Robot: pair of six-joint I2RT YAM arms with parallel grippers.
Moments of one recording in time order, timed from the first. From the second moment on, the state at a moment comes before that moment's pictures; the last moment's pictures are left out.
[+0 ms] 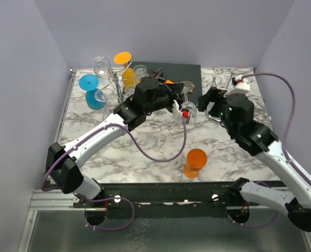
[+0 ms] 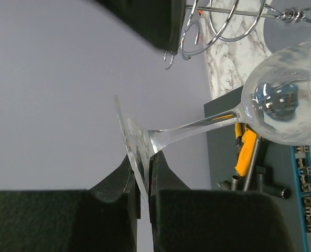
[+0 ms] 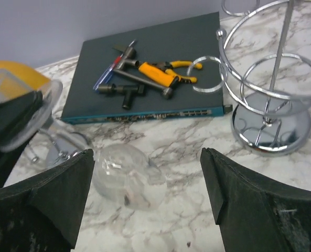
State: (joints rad) left arm -0.78 1.48 1.38 -0.09 0.31 1.42; right arm 0.67 0.92 1.12 -0.47 0.51 0.50
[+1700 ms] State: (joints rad) left arm -0.75 1.96 1.61 0.26 0.48 1.84; right arm 0.05 1.33 1.40 -0.23 0.24 0.24
